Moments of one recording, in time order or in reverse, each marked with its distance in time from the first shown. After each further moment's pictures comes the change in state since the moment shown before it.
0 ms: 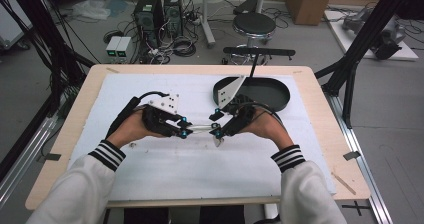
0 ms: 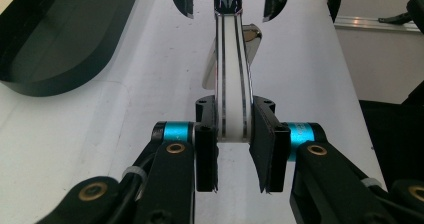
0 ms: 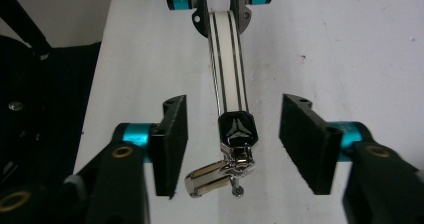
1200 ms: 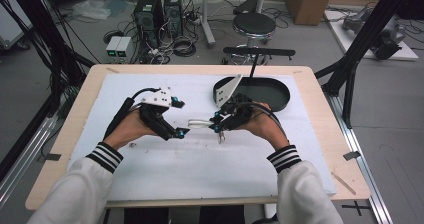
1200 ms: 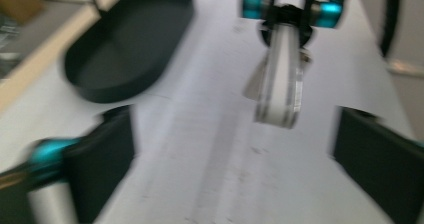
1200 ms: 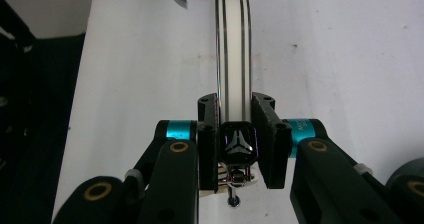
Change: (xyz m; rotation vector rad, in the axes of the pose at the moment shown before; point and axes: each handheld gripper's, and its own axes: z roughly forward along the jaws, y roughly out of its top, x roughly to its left) left arm 0.012 -0.020 -0.010 -0.209 0.219 -0.095; right arm -0.004 0.002 0.000 0.025 -0.041 0.020
